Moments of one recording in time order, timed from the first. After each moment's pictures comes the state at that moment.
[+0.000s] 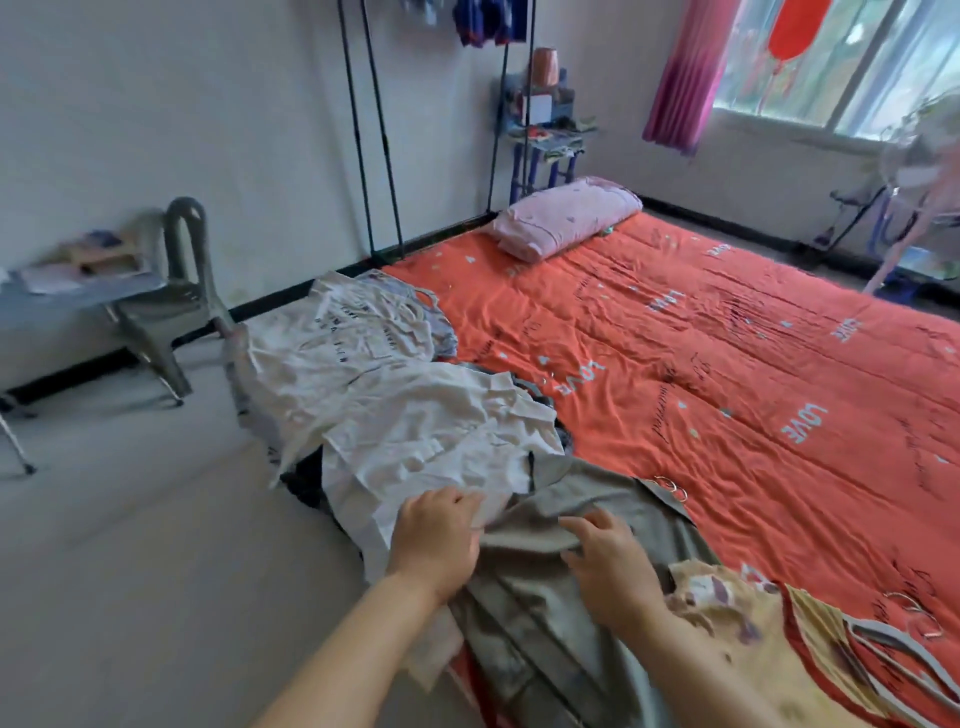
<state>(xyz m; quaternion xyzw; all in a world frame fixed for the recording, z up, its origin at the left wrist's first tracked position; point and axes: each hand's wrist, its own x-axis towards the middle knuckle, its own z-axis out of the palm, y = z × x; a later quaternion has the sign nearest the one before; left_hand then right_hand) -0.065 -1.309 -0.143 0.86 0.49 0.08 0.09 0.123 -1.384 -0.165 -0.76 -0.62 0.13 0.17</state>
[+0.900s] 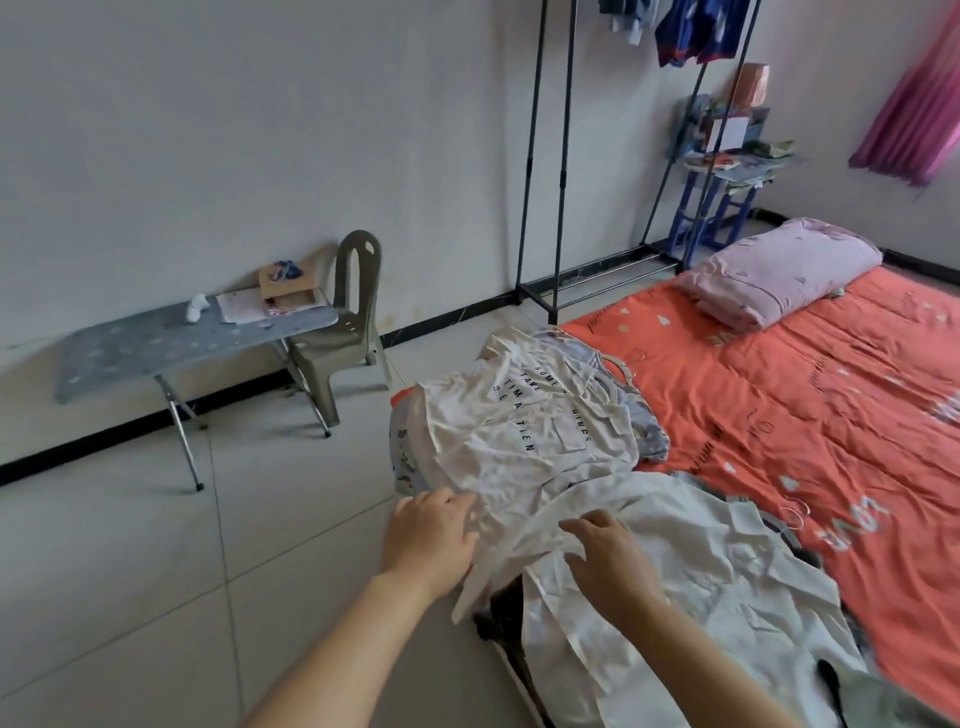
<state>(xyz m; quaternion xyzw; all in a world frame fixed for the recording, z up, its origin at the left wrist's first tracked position) -0.353 -0.972 -0.116 0.78 0.61 0.02 0.10 -0.148 -0.993 -0.161 -0.68 -0.70 0.19 0.10</state>
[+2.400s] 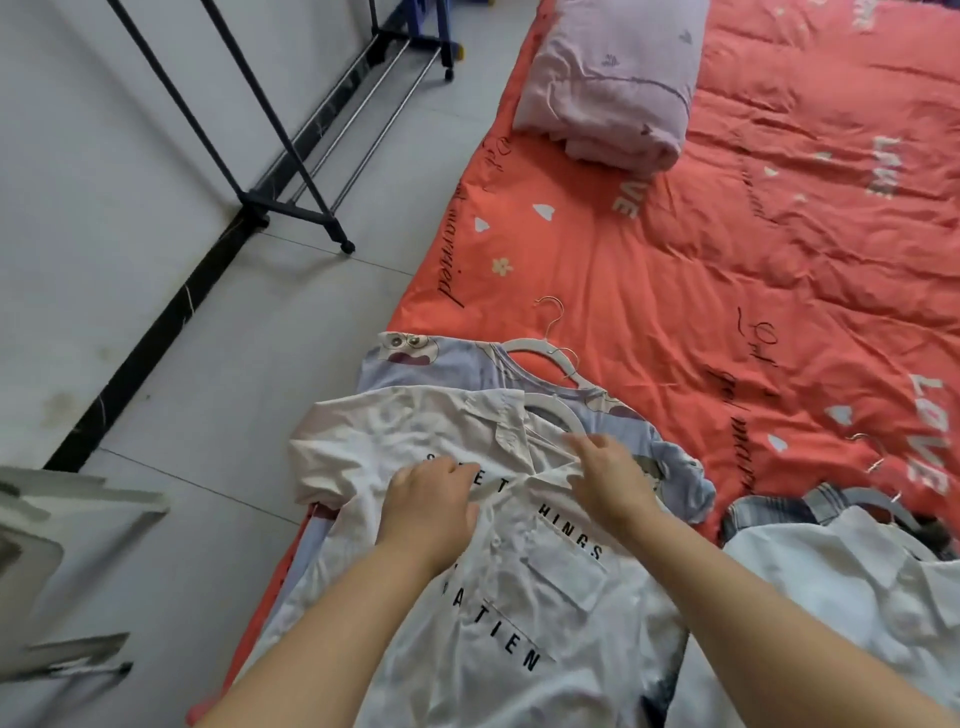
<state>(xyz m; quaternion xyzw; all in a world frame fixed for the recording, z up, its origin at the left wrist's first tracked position) -0.166 -0.370 -0.315 0.92 0.31 -0.16 0.18 0.005 -0.493 -0.373 -0.87 -0.39 0.27 0.09</state>
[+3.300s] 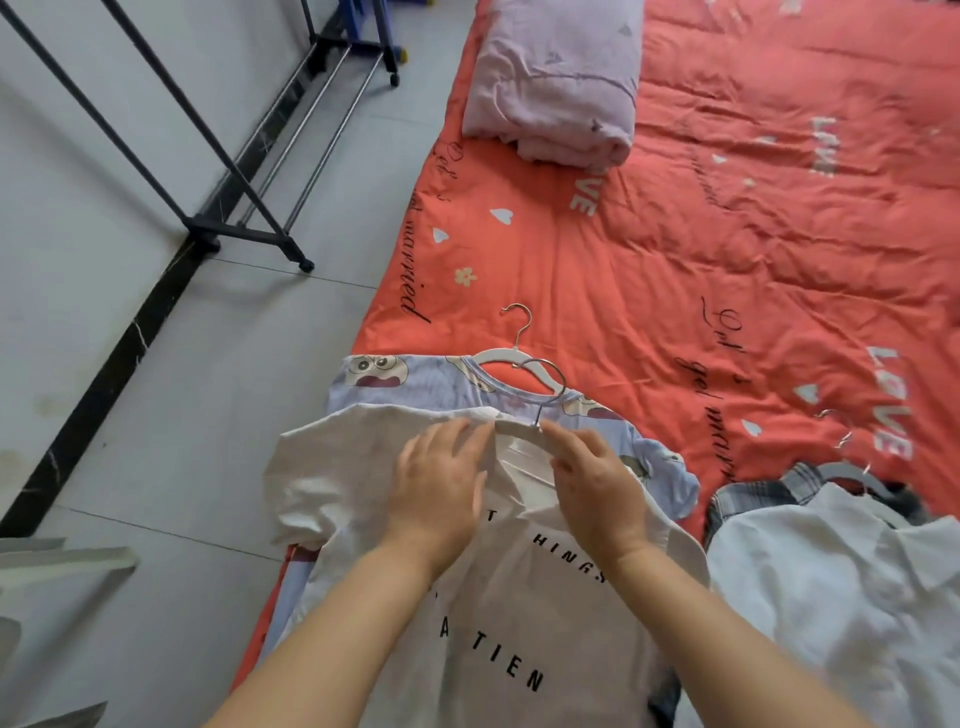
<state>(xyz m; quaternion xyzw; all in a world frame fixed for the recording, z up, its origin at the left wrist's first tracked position) -0.131 -0.358 -0.313 0.96 0.23 0.03 0.17 -0.016 -0.486 -0.357 -0.87 -0.37 0.01 0.32</state>
